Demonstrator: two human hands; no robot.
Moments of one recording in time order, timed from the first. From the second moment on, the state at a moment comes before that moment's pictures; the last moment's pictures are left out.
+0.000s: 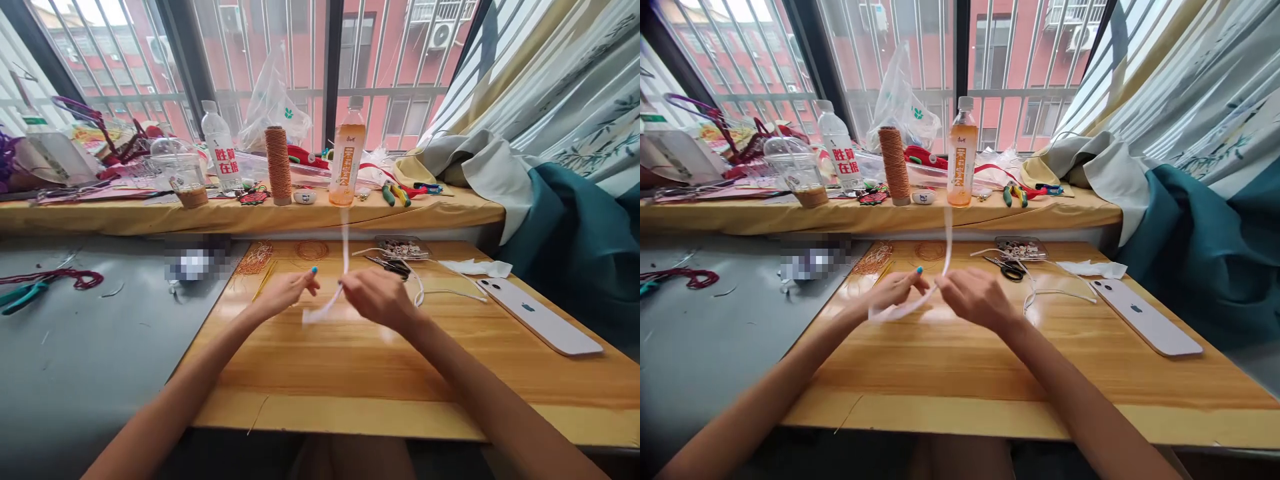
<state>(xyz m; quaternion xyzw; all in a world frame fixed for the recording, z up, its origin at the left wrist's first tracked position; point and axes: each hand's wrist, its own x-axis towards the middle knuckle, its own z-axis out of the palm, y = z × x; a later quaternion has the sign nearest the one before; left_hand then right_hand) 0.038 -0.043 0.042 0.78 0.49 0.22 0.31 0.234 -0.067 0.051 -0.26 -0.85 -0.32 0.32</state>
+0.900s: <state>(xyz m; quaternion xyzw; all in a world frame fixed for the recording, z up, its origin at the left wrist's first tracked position) 0.036 -0.034 0.028 0.65 0.40 0.46 0.45 0.205 -0.040 0.001 -0.39 -0.47 0.59 0.53</state>
